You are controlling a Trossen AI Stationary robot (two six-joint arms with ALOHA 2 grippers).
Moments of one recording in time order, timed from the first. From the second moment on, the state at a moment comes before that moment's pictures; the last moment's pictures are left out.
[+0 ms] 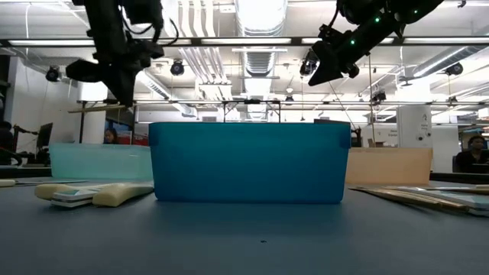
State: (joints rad) left arm 0.42 1.17 1.00 -1.07 -0.06 -0.83; right arm -0.59 1.20 0.93 -0.18 0.13 -0.09
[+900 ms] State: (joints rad) left arm 1.12 1.54 1.16 -1.00 0.27 -0.32; right arm -0.59 1.20 0.93 -0.18 0.13 -0.10
